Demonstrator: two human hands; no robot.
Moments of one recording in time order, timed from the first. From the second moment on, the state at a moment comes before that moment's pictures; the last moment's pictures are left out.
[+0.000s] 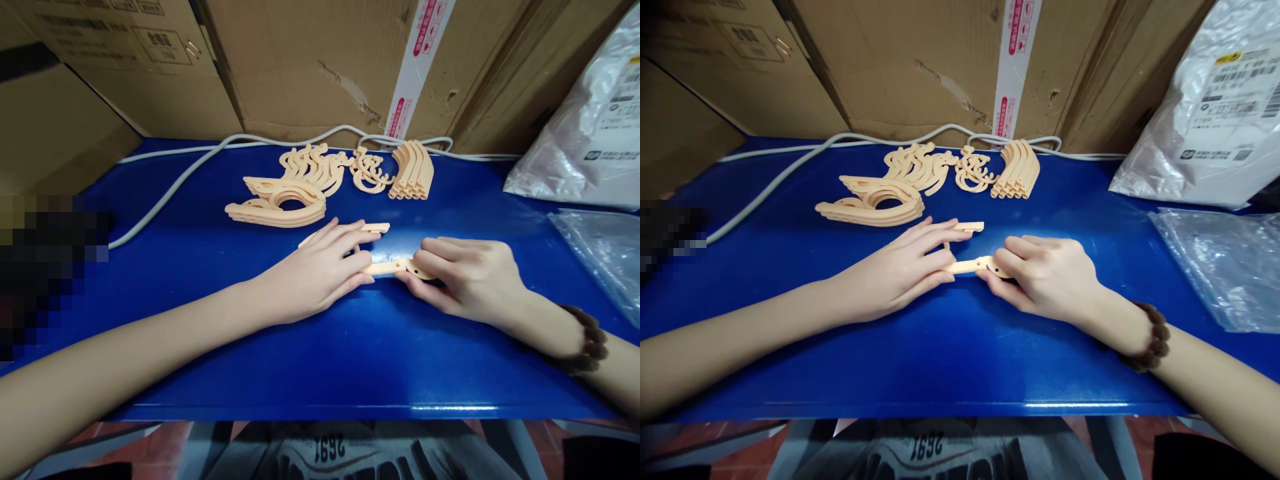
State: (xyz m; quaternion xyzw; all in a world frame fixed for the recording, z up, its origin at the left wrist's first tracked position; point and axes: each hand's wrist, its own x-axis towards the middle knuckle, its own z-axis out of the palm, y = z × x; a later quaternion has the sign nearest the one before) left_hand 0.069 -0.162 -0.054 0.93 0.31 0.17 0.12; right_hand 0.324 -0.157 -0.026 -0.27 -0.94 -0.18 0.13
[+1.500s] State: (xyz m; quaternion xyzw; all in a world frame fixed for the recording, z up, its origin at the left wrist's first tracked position) left_hand 0.070 -0.160 -0.050 0.92 0.32 0.17 0.15; right_hand 0.323 -0.150 -0.022 -0.18 -0.98 -0.03 0.12
